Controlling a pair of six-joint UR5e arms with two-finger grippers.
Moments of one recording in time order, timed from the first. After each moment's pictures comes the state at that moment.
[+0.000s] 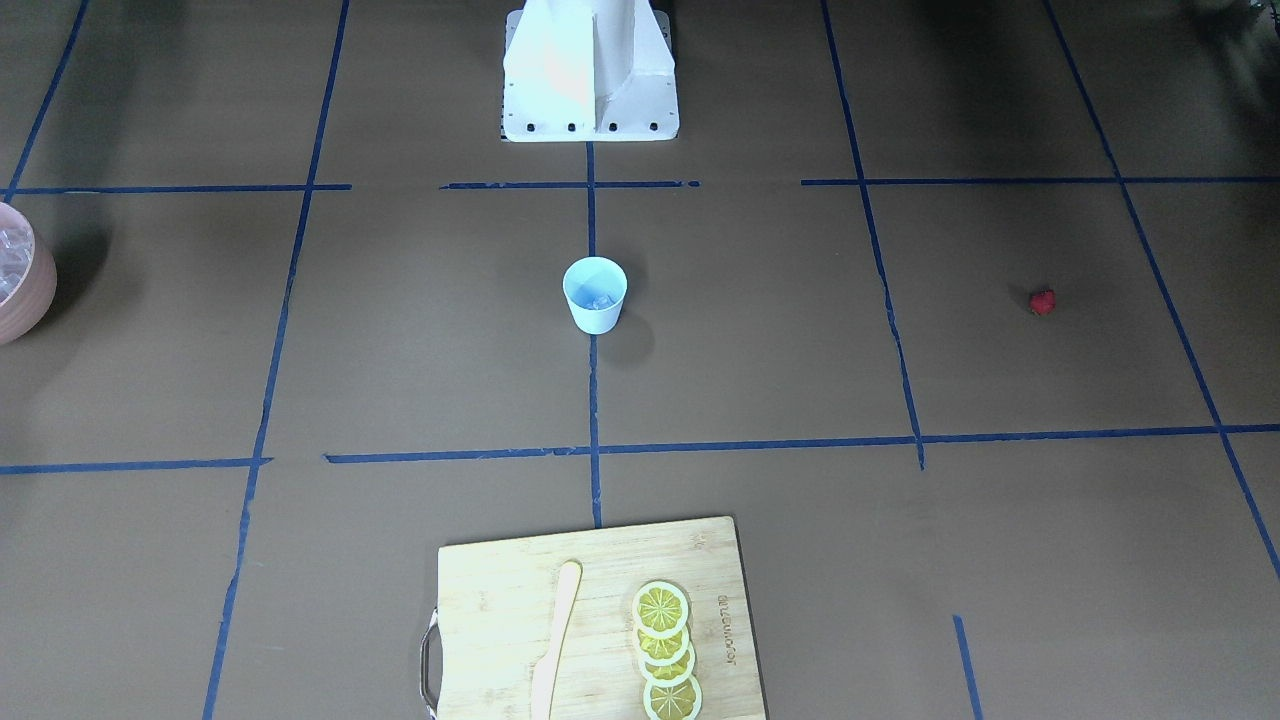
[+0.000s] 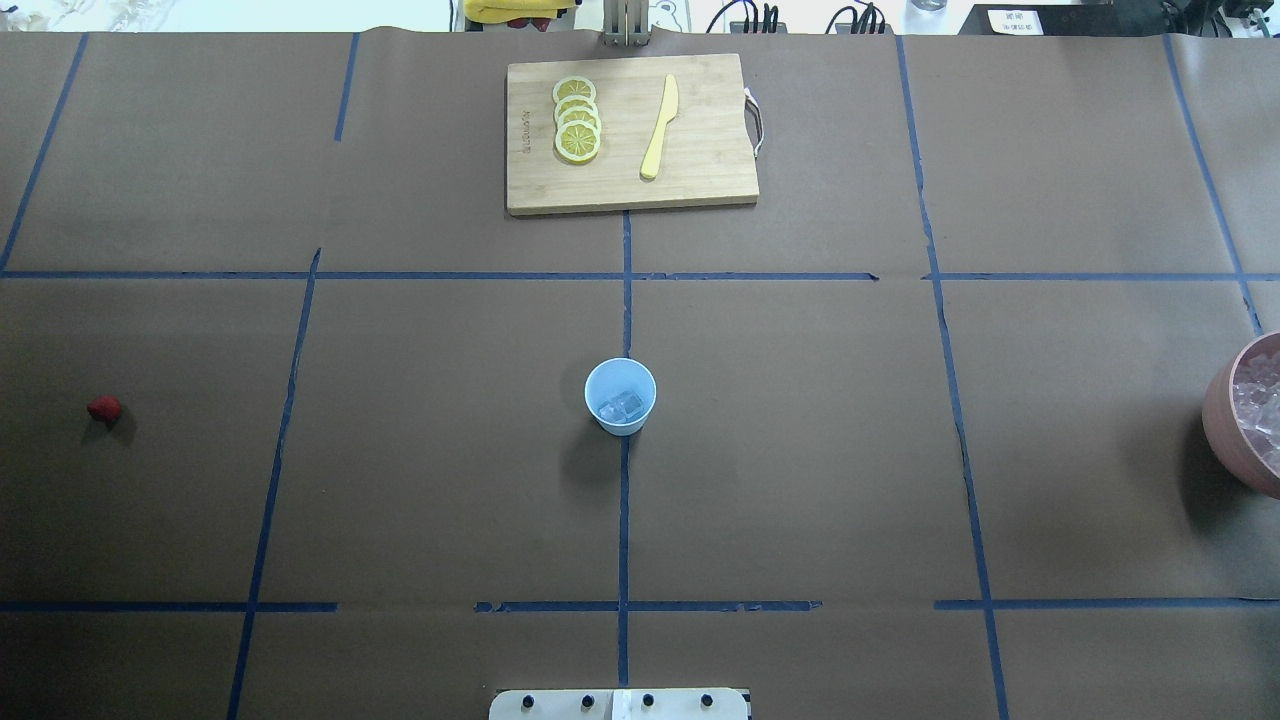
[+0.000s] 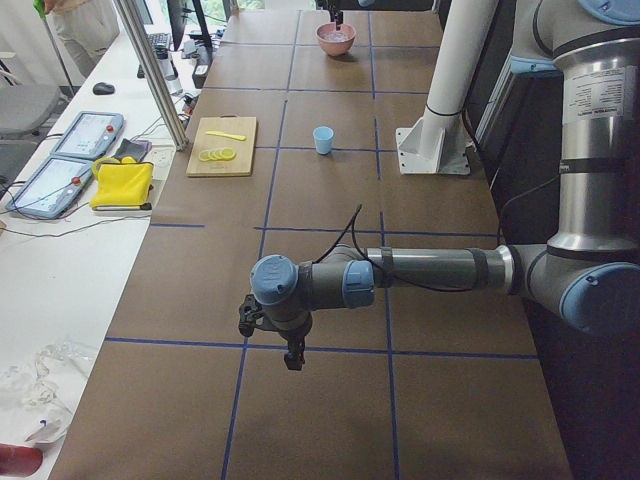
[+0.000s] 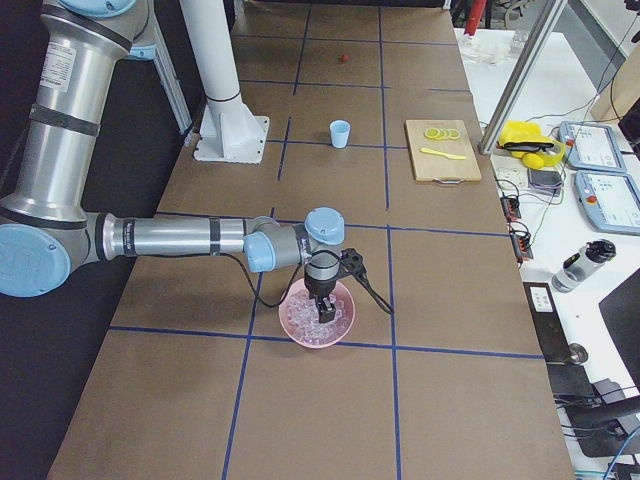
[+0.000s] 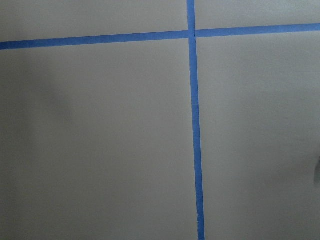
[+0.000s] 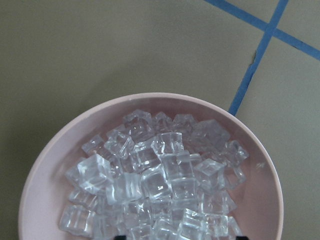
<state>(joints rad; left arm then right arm) -1.55 -1.49 -1.63 -1.48 -2.38 0.14 1.24 -1.85 1.83 -1.37 2.18 -0.05</state>
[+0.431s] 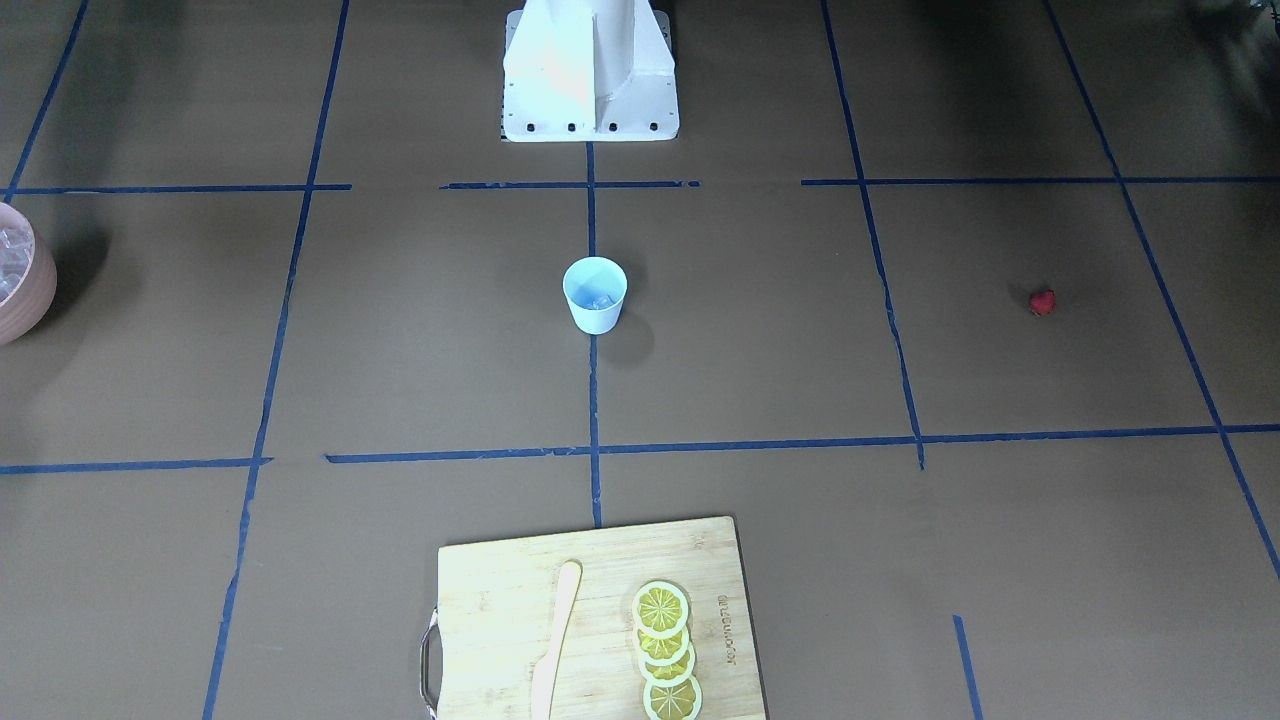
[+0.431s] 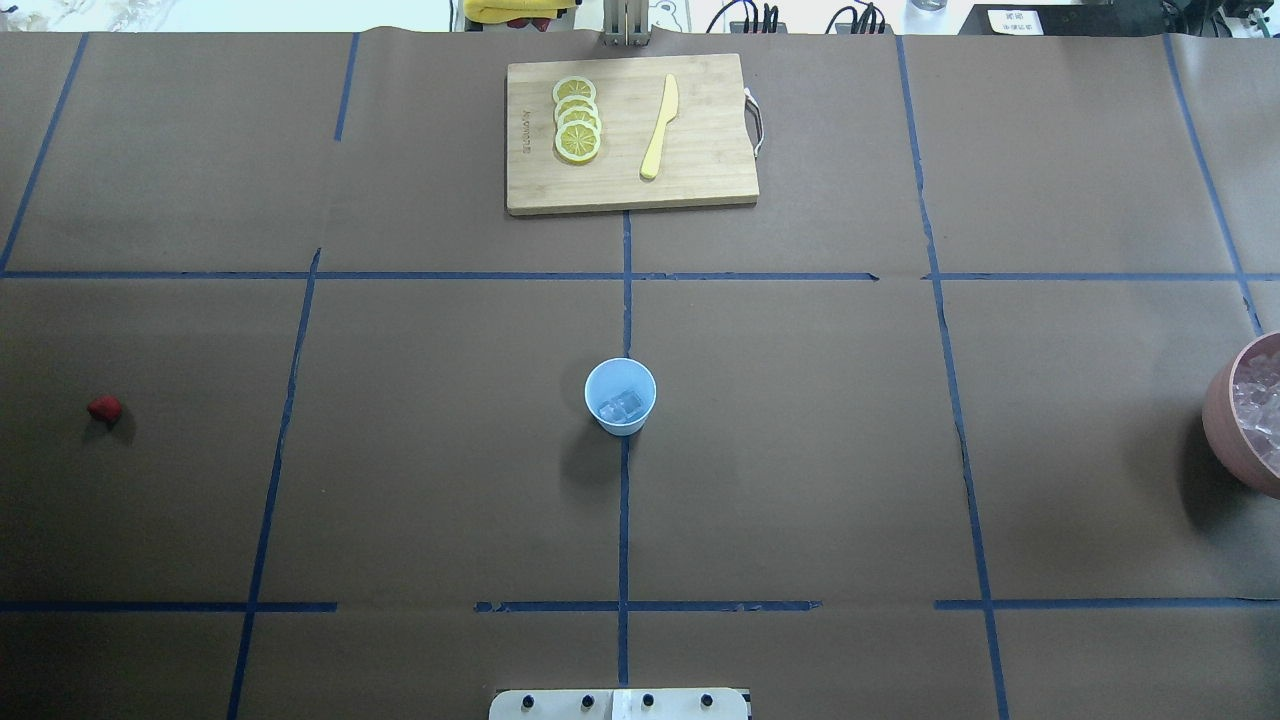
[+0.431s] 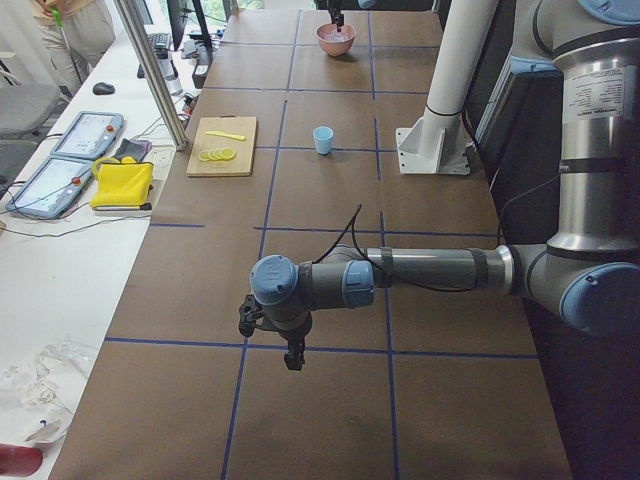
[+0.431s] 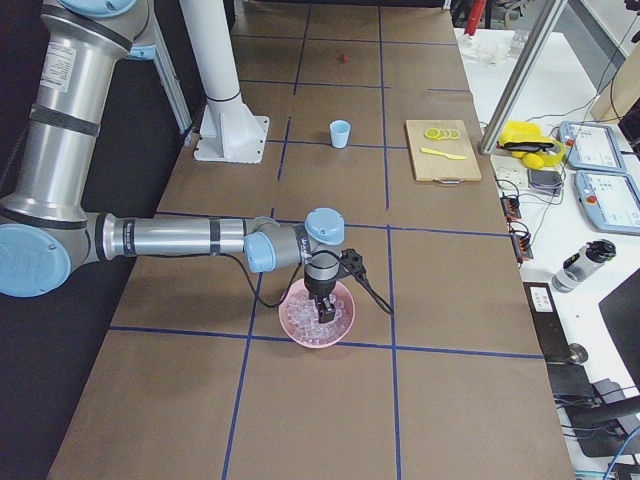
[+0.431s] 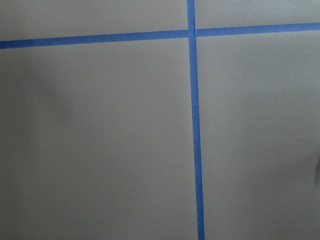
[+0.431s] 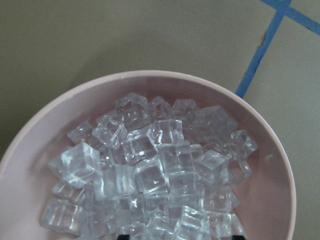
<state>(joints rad) -1.55 -1.49 -1.63 -1.48 -2.38 0.14 1.22 -1.85 1.81 -1.37 2.16 -0.05</state>
